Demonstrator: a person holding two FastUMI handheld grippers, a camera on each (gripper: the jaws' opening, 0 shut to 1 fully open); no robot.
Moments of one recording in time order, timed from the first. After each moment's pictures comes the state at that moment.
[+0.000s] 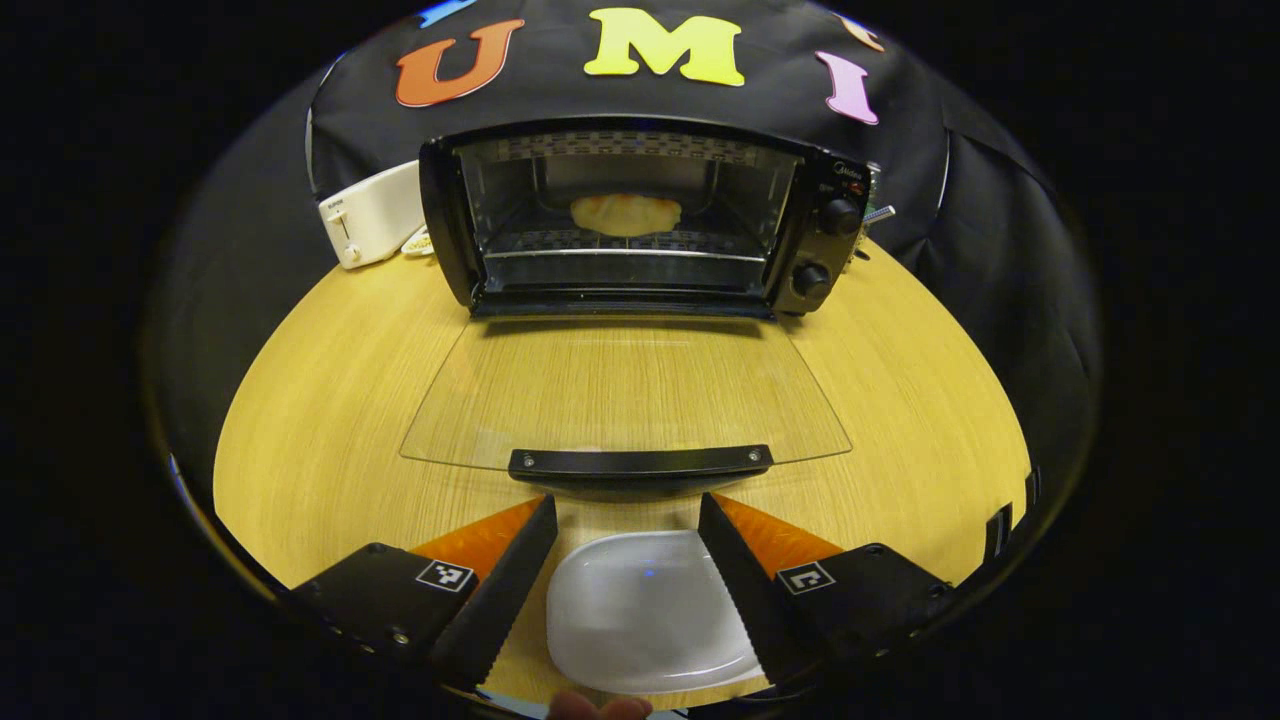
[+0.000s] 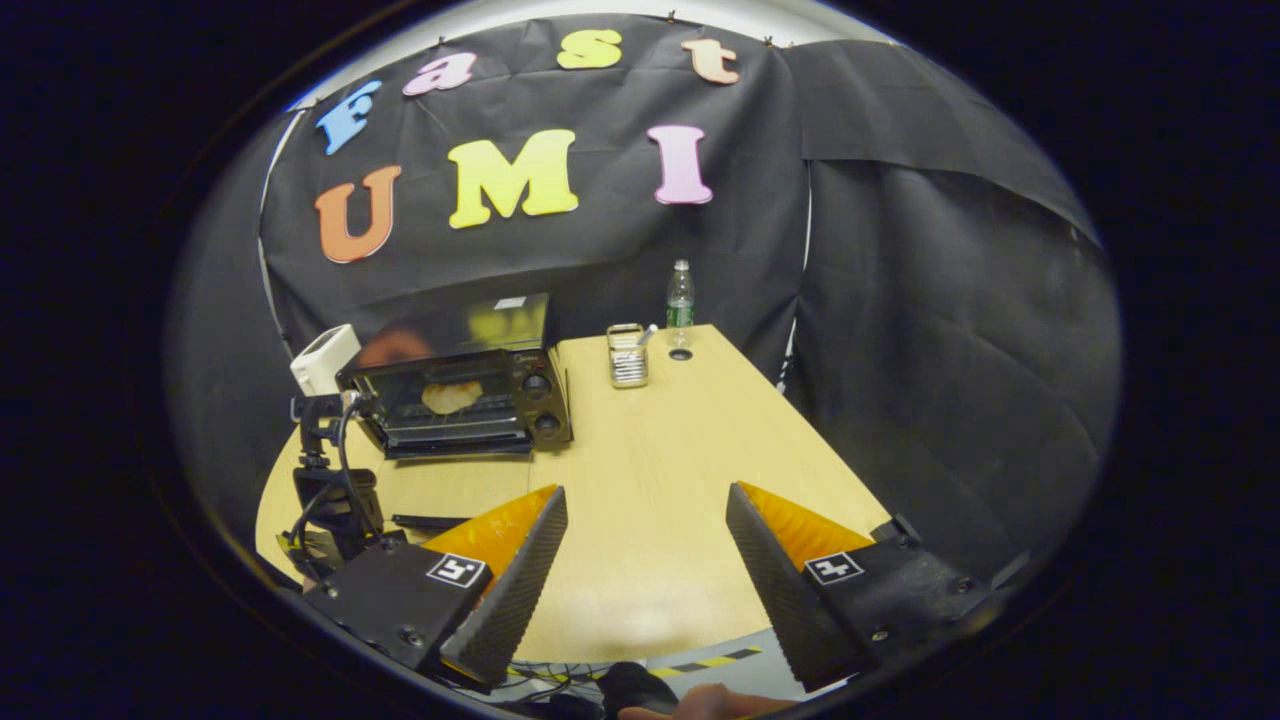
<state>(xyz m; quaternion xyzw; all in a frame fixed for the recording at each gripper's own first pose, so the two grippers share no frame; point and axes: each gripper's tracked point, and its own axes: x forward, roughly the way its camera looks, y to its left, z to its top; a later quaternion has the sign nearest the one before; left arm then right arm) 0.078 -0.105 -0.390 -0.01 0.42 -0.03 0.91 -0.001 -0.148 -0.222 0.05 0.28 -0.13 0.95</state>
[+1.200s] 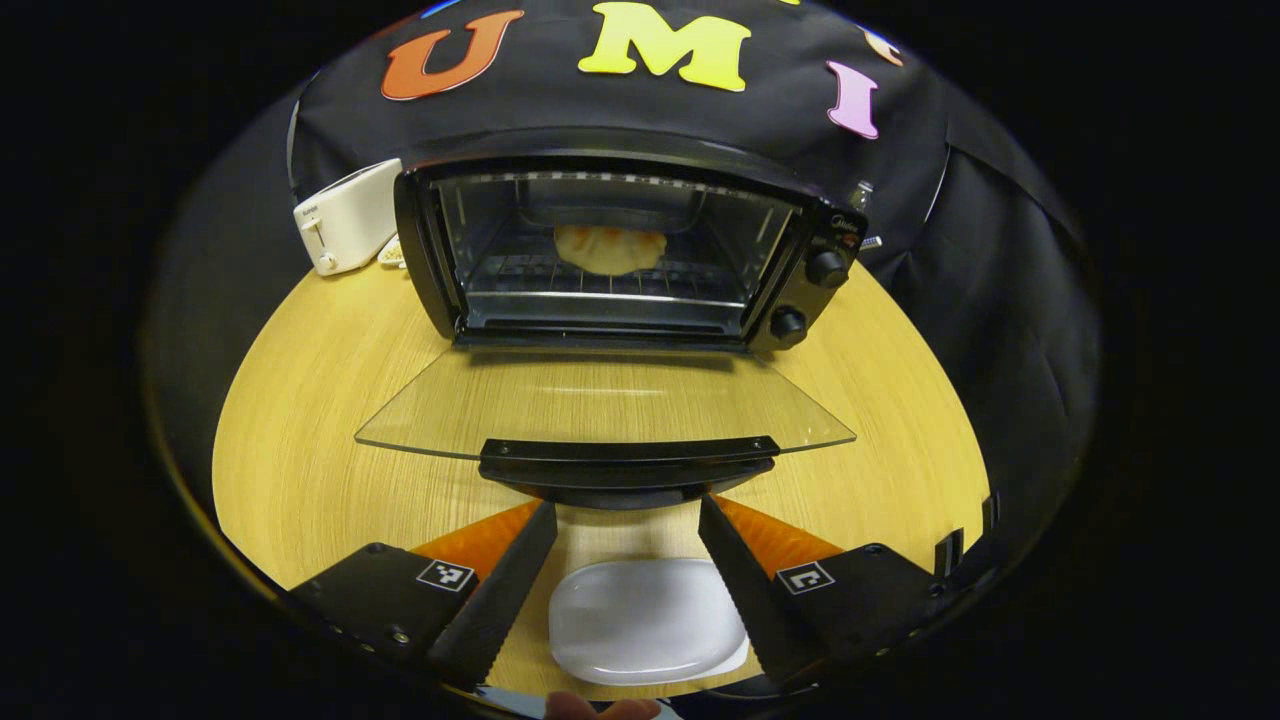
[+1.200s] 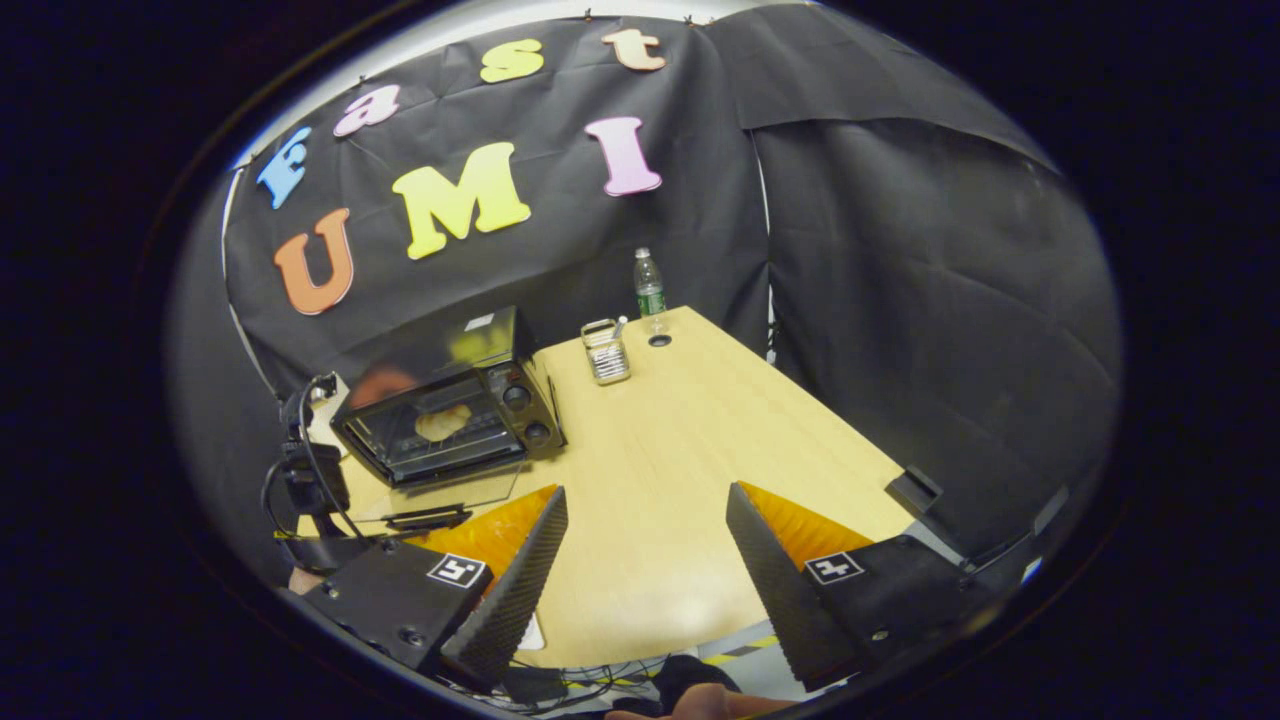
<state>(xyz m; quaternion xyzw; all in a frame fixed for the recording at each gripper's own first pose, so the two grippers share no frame) 0.102 -0.113 -0.331 -0.04 0.42 -0.07 0.90 -0.015 -0.159 -0.224 0.13 0.27 -0.16 0.94</state>
